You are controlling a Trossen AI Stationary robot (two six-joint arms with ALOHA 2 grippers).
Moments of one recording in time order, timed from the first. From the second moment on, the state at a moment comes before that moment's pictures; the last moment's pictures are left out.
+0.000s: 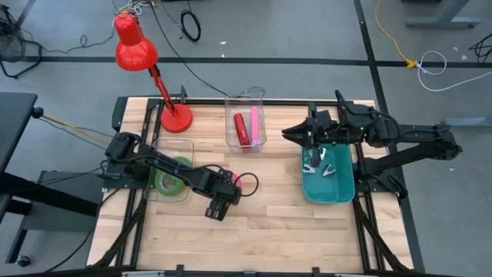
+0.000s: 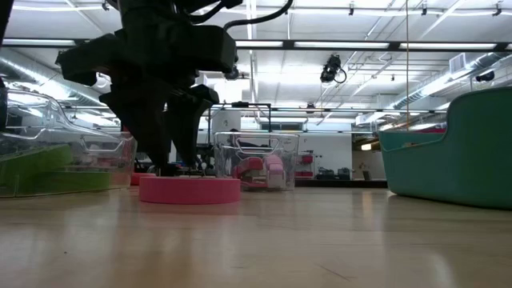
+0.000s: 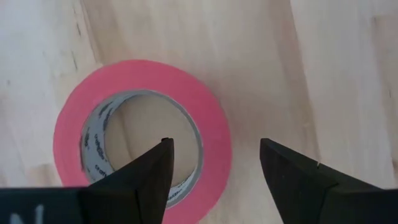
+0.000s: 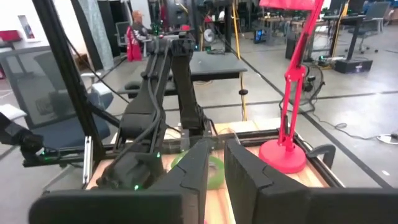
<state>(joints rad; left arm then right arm) -0.30 1.81 1.20 -0.68 -0.11 -0.02 0.01 1.03 1.14 -0.21 0.03 0.07</state>
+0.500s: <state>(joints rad) -0.30 1.86 1.20 -0.66 -0.09 -0.01 0.01 0.99 1.14 -0.31 0.03 0.07</state>
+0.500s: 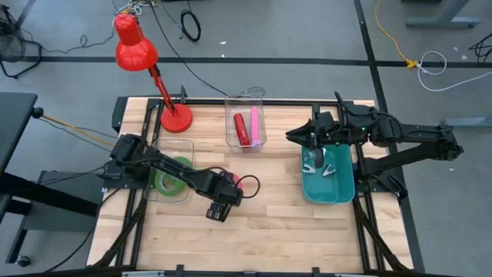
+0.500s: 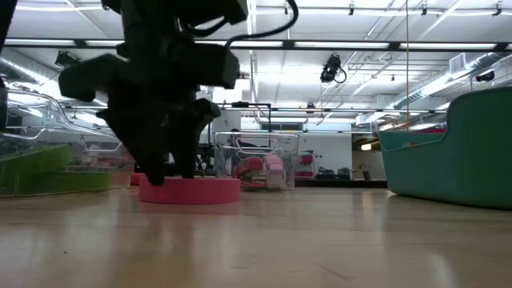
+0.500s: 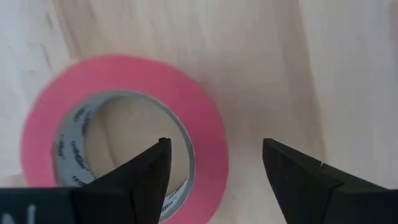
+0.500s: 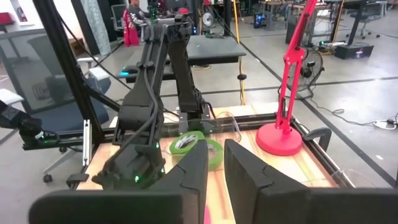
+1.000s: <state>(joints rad) -0.29 1.92 1.20 -0.67 -0.09 -0.07 0.01 0.99 1.14 -0.32 0.03 0.06</state>
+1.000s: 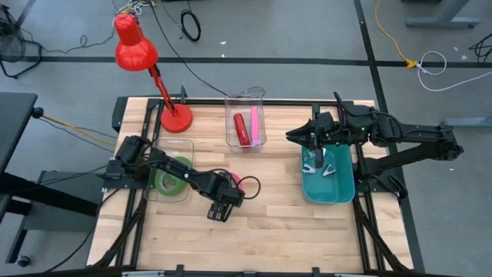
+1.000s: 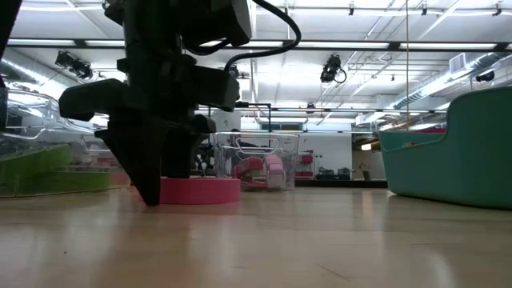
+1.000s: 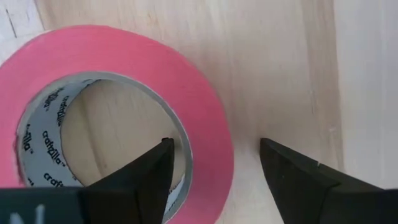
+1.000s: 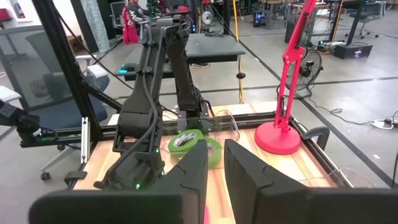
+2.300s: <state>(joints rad) -0.29 1.79 1.44 -1.00 -0.12 -0.04 0.01 1.00 1.14 -0.32 0.04 0.04</state>
